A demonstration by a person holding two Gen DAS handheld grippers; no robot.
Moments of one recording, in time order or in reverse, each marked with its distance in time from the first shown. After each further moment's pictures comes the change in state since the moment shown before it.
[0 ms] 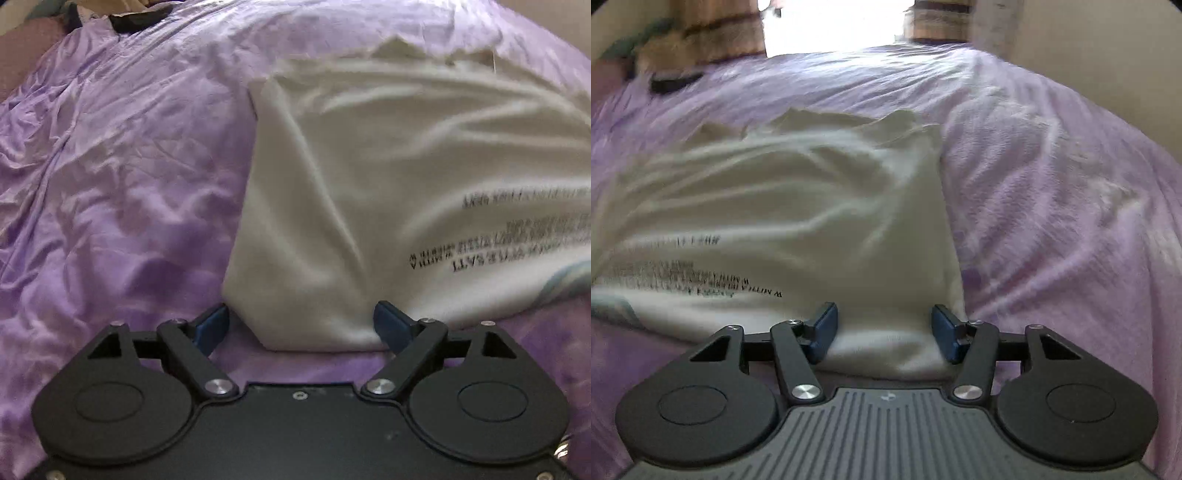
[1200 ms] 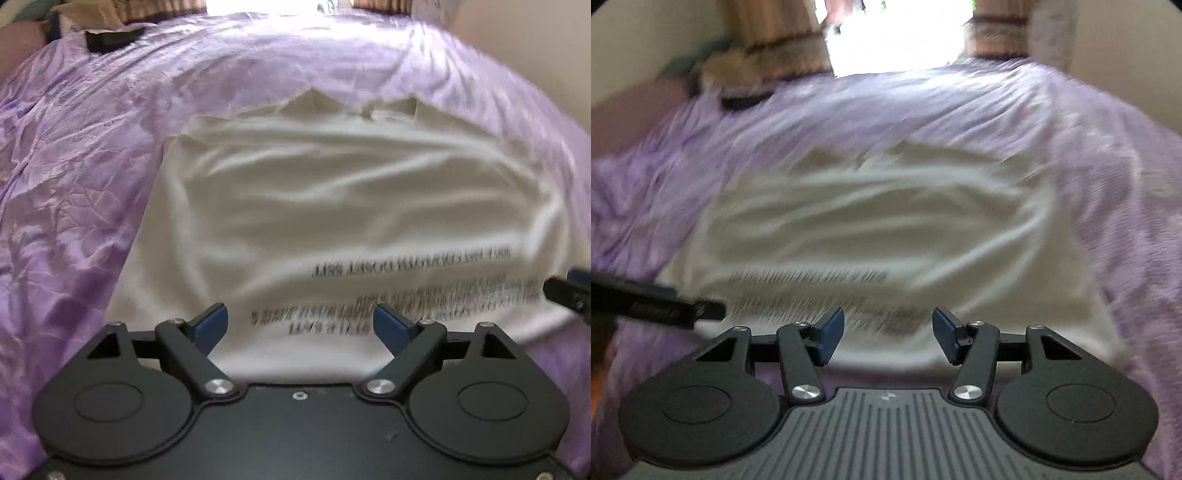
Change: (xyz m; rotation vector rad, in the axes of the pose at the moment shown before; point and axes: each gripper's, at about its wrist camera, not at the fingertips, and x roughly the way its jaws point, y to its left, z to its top) left arm -0.030 -0.071 0.031 -0.060 -0.107 -0.150; right arm -0.018 0.072 0.009 -0.064 -0.063 0.183
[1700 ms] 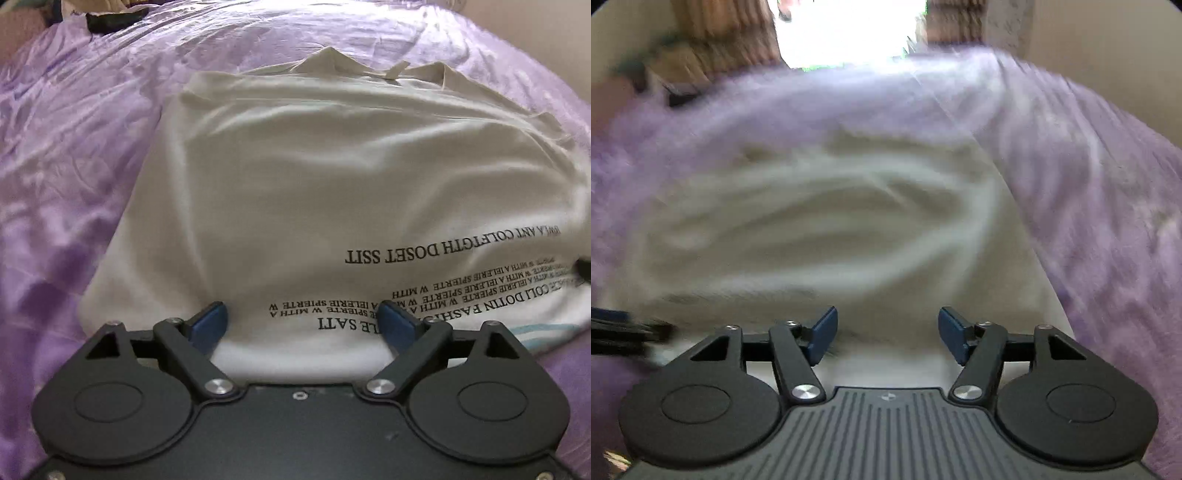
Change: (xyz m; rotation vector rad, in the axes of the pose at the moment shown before) left arm 0.046 0.017 -0.015 0.004 0.048 0.016; right arm 0.051 -0.032 -0.006 0.033 0.108 -0.135
